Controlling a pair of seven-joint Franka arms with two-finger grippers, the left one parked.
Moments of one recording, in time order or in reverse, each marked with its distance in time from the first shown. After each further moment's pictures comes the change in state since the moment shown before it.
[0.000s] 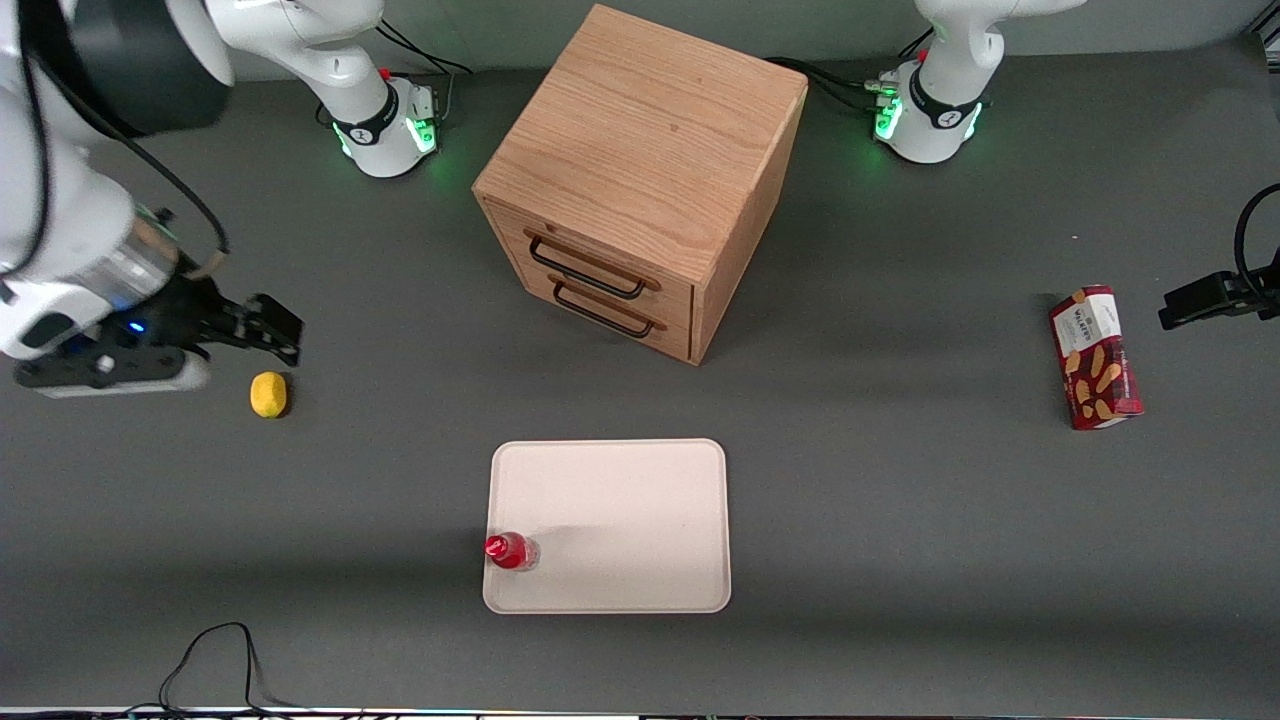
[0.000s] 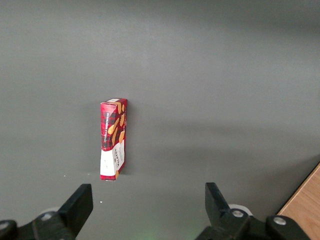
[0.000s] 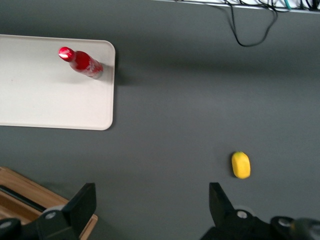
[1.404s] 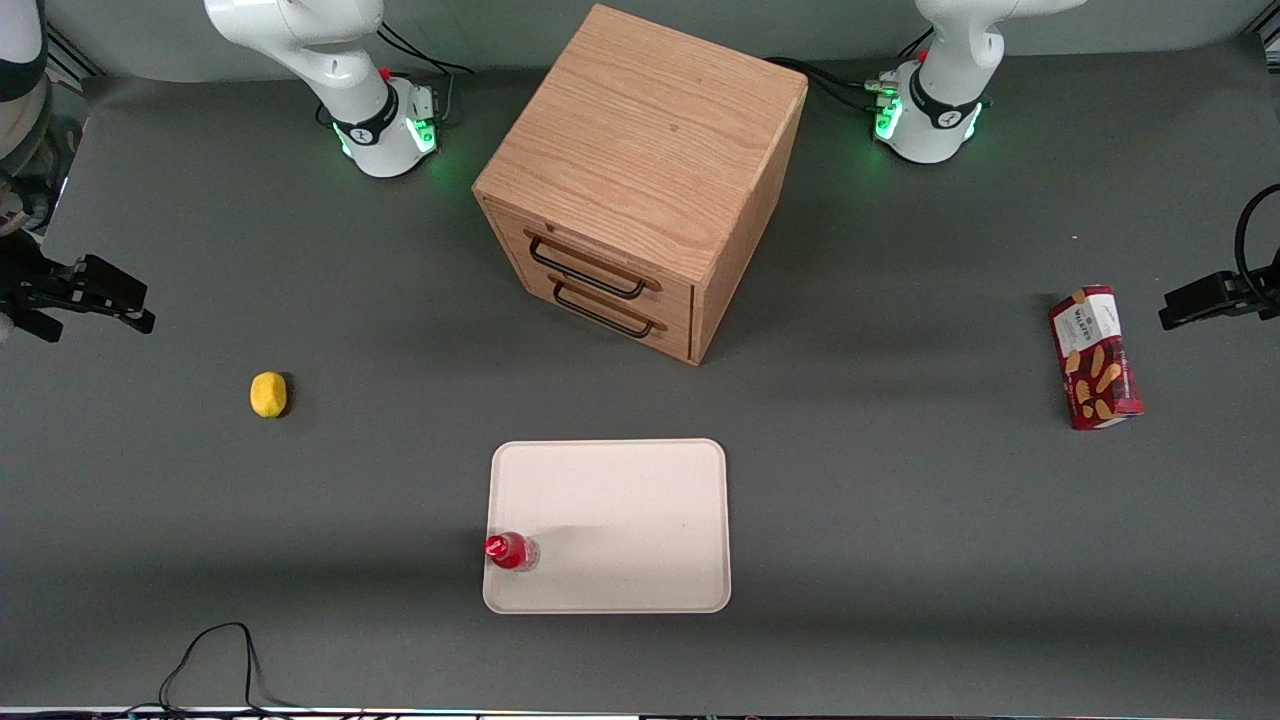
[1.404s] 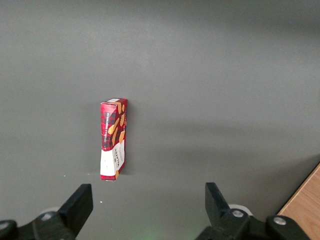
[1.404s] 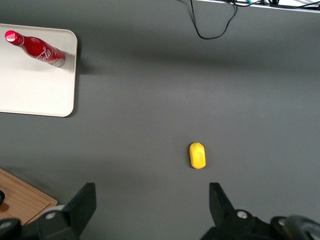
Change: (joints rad) arm -0.070 -0.091 -0.145 -0.080 0.034 -0.002 -0.254
